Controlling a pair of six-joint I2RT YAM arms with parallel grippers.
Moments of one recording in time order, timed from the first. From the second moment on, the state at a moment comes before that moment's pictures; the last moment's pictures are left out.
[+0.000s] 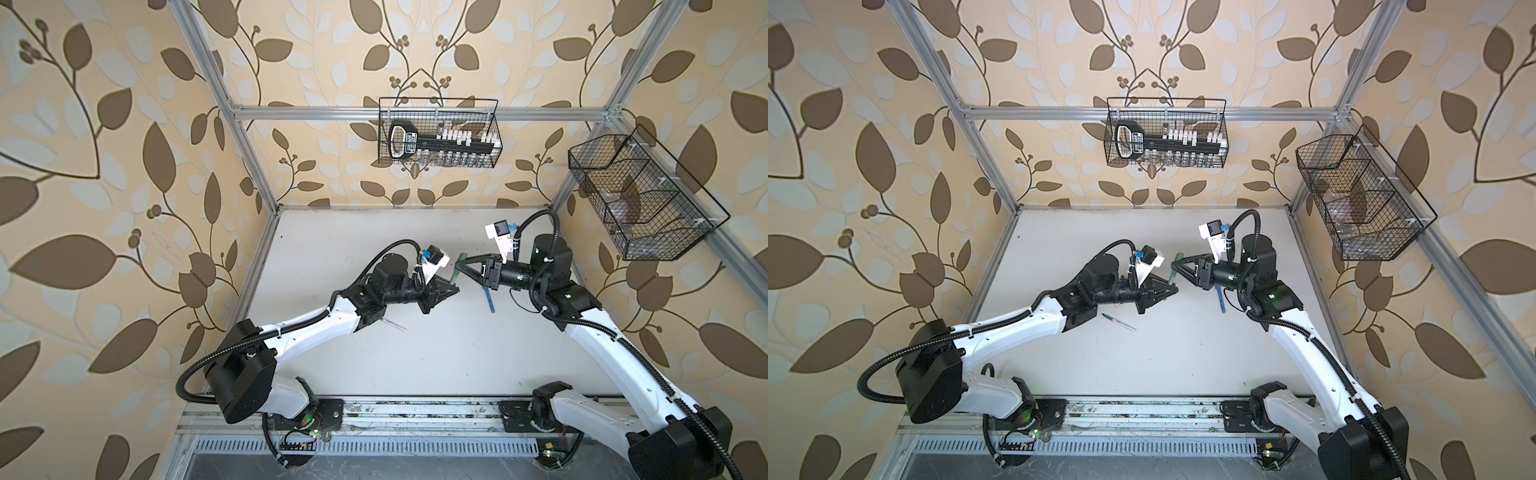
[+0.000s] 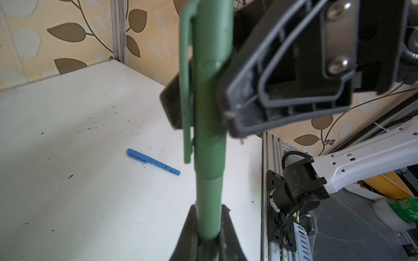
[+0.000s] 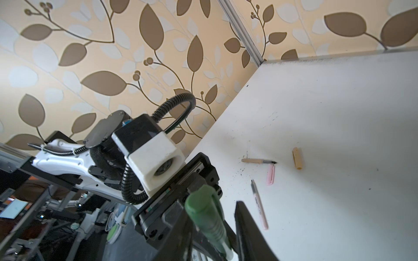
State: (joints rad) left arm -0.79 1.40 0.92 0.22 0.52 -0.22; right arm 0.27 1.06 0.90 -0.12 -0.83 0.48
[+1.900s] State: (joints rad) left arm -0.73 0.99 0.68 -0.26 -0.25 -0.38; right arm 0.24 1.75 1.19 -0.63 -0.03 0.14
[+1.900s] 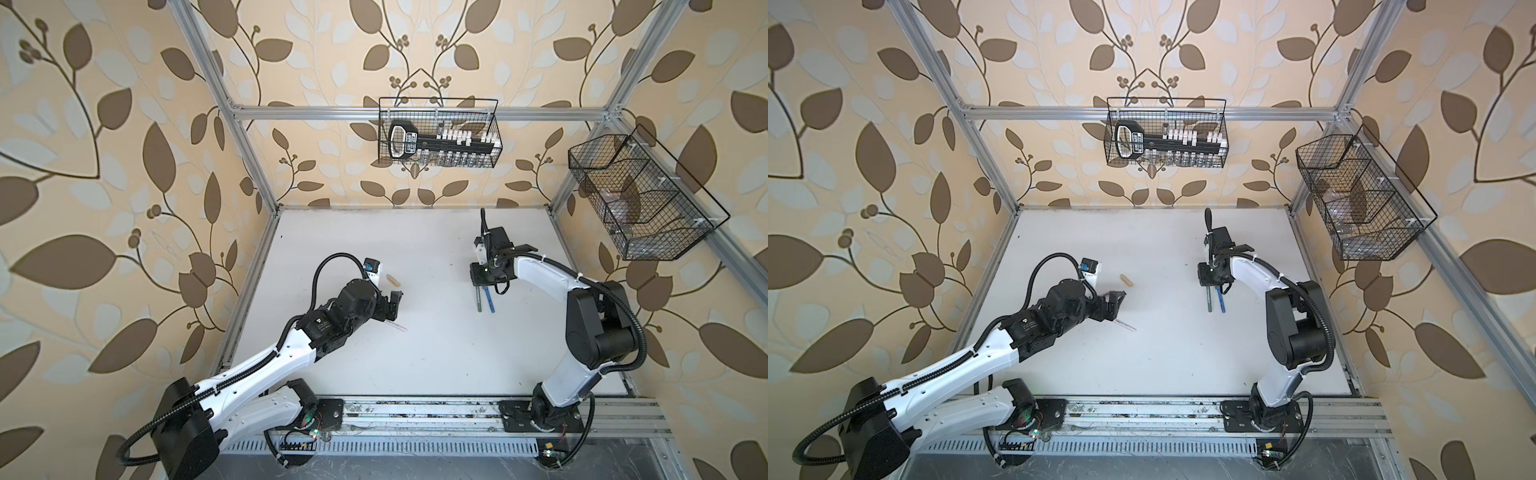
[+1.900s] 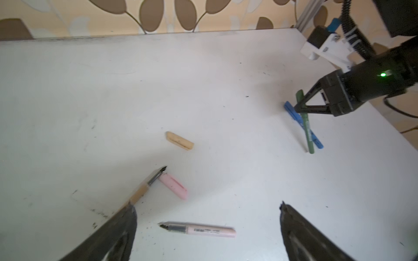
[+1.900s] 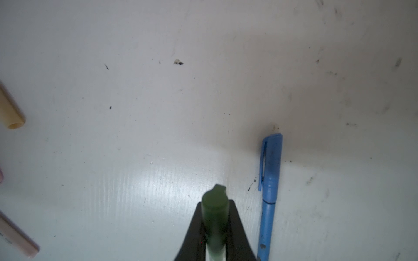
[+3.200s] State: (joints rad) left arm -0.30 0.95 0.61 -0.23 -0.37 -0.42; right arm 0.89 1.75 1.43 -0.68 -0.05 -0.03
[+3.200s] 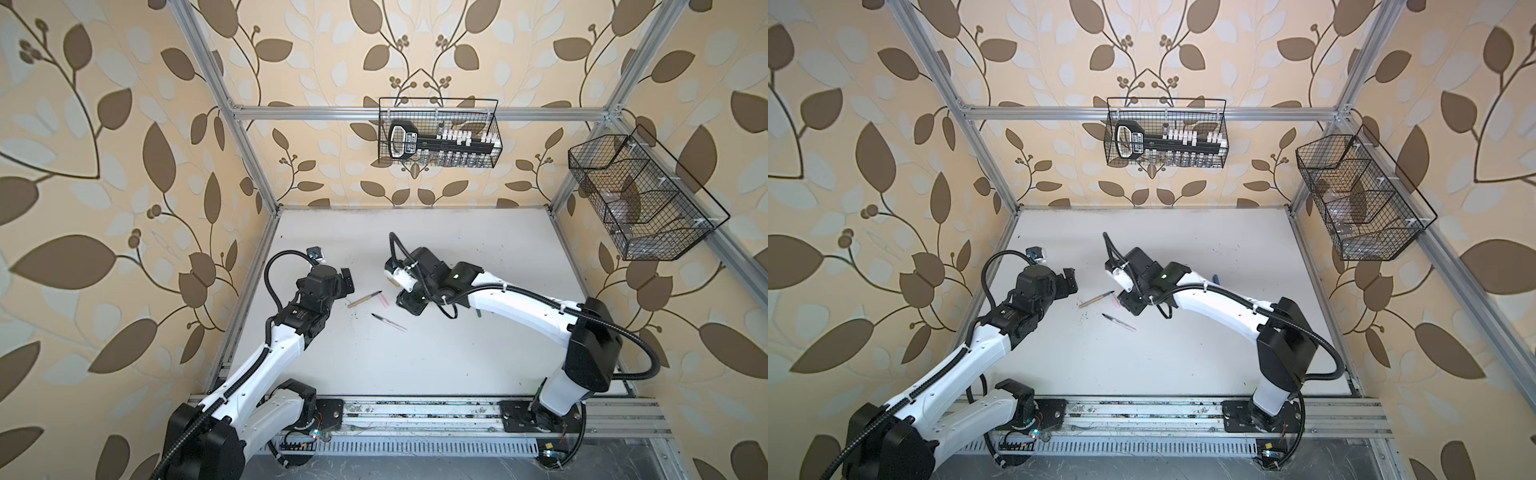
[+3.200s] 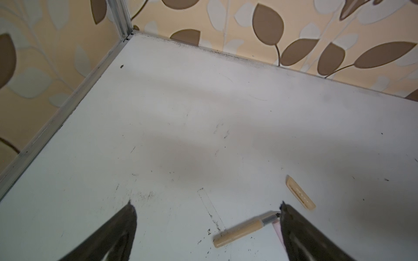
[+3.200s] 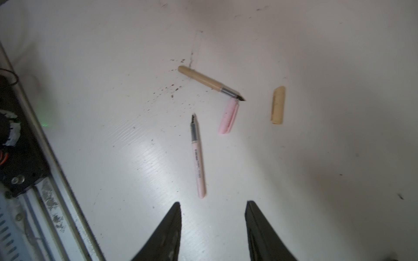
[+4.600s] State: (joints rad) left arm -0.27 0.79 0.53 -0.16 -0.45 -0.50; right arm 0.97 2.22 1.70 -0.77 0.00 -0.03
